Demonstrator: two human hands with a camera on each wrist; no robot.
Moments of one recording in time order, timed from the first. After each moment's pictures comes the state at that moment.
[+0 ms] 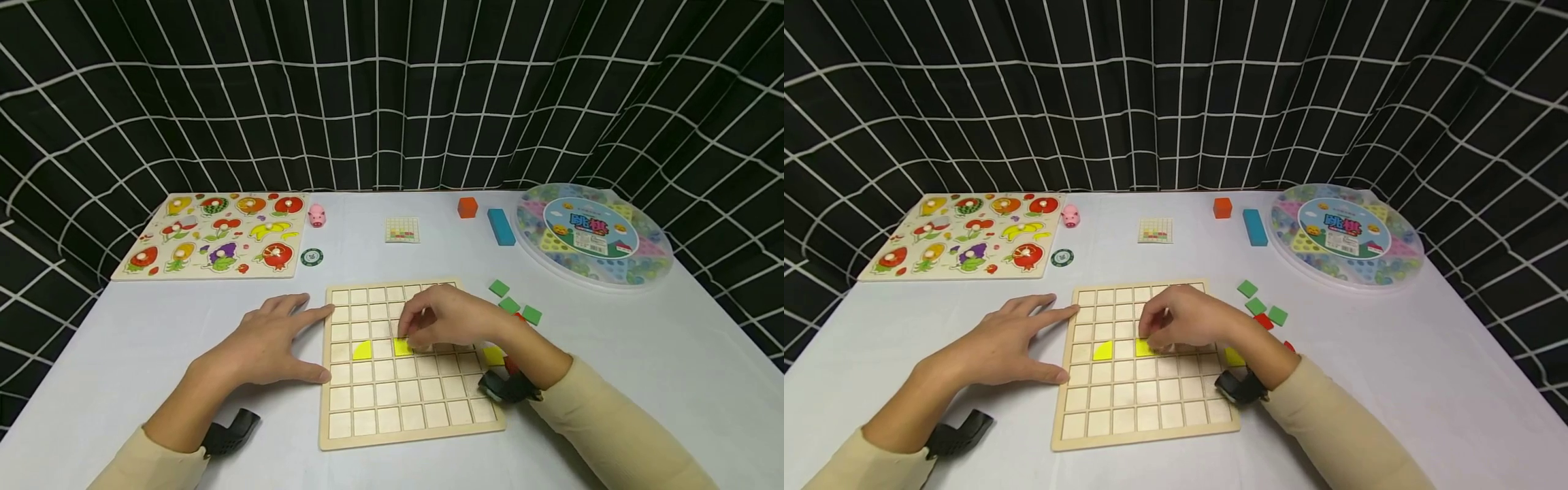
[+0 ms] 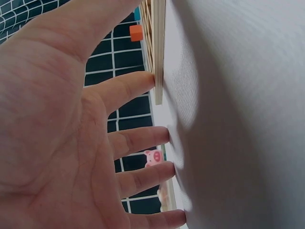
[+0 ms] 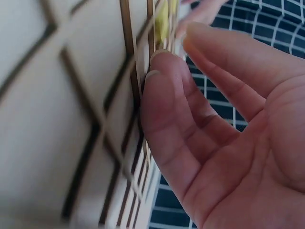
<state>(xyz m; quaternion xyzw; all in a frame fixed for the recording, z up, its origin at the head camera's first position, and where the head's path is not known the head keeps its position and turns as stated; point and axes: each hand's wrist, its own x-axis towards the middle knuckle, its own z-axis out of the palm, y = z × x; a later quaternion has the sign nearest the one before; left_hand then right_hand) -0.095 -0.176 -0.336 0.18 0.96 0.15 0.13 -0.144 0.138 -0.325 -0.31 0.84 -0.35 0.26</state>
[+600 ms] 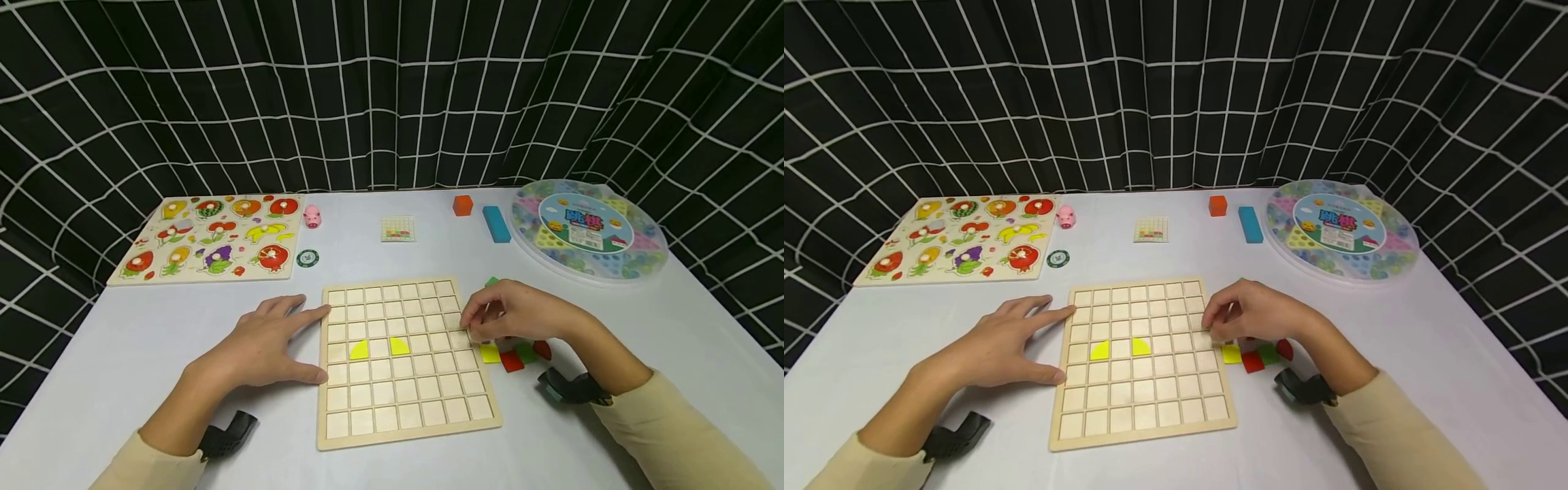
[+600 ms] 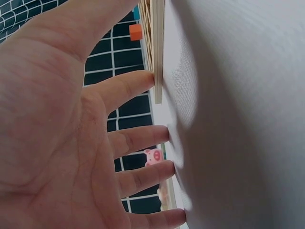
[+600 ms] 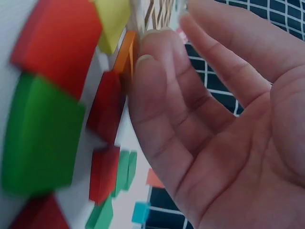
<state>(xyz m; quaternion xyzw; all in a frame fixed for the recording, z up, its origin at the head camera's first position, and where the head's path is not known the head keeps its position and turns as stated) -0.096 -0.177 -0.338 0.18 0.96 0.15 0.13 -0.138 0.227 -0.317 -0.24 0.85 -0.37 0.28</state>
